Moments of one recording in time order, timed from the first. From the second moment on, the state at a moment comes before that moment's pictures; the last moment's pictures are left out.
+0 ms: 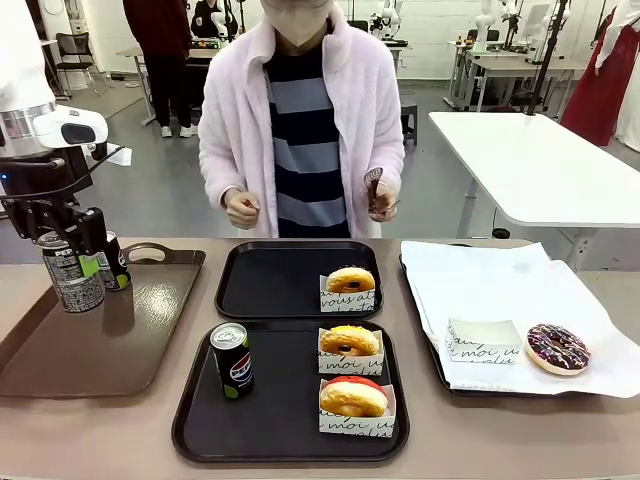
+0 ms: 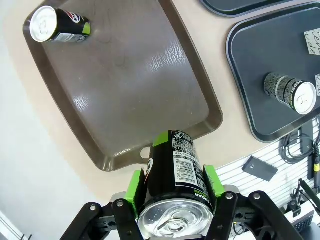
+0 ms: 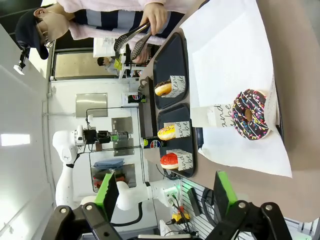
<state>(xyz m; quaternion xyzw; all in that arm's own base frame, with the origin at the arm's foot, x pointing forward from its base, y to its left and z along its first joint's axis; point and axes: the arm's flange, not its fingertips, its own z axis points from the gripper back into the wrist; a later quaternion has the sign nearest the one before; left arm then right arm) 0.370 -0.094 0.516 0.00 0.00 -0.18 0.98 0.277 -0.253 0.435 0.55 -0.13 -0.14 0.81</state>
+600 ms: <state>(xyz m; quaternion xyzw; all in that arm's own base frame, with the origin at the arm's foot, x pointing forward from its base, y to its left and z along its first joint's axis) 0.371 -0.096 0.513 0.00 0.00 -0.18 0.98 0.277 -0.253 0.435 0.55 -0.13 -0.14 0.81</state>
